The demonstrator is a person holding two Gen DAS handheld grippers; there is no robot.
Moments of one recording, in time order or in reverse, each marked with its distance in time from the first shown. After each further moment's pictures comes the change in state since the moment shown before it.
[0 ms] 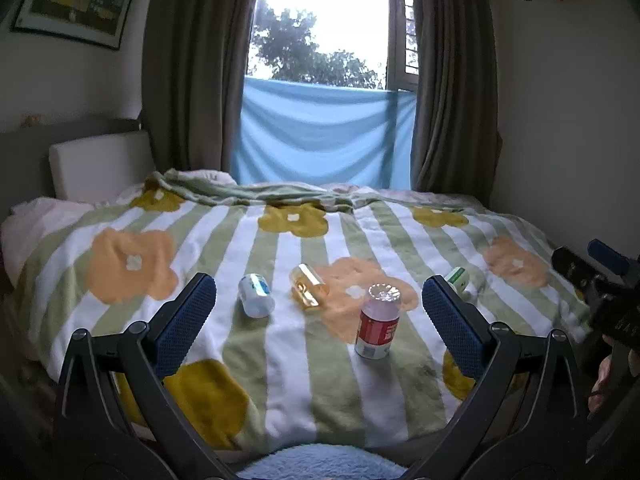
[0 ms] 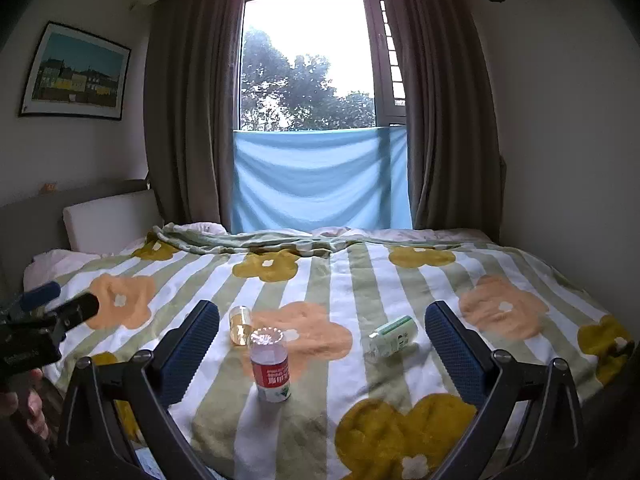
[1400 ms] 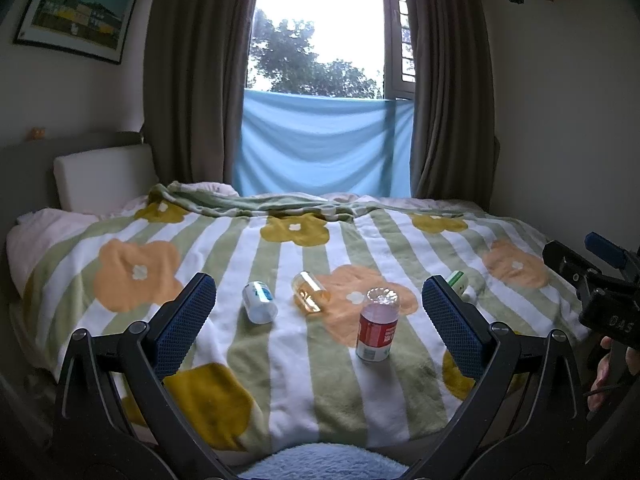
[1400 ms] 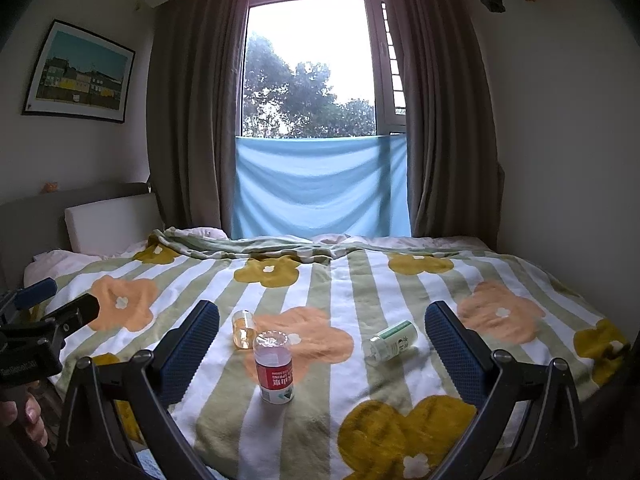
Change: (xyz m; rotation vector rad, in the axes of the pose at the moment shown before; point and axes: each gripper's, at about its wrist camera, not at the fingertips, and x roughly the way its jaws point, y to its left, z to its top) left arm -0.018 -0.006 0.002 0.010 -0.027 0.004; right arm -0.015 0.014 0.002 -0.012 -0.030 -0.009
